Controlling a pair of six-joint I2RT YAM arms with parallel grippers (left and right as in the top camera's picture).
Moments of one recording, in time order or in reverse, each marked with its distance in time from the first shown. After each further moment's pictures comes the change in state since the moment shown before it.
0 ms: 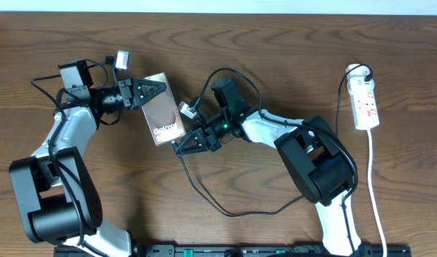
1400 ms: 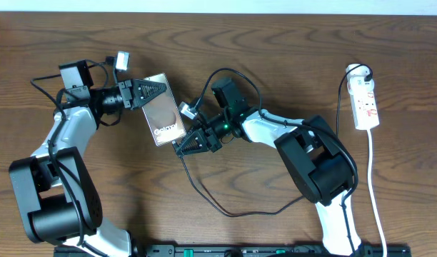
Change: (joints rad) left arm 0.000 0.000 0.000 -0.025 0.005 0.057; right arm -0.002 0.000 0.000 -0.009 -0.006 -0.014
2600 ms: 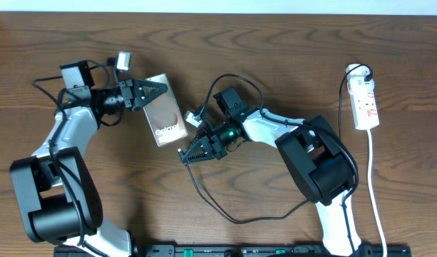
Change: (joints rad) left arm -0.004 0.000 0.000 -0.005 0.000 -0.042; right arm -0.008 0.000 0.003 -0.369 0.008 -0.282
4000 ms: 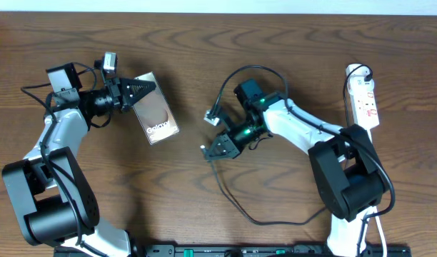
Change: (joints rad) left arm 0.074 0.000 0.000 0.003 0.000 -0.122; right arm -0.082 -0.195 0.001 -0.514 0.469 -0.105
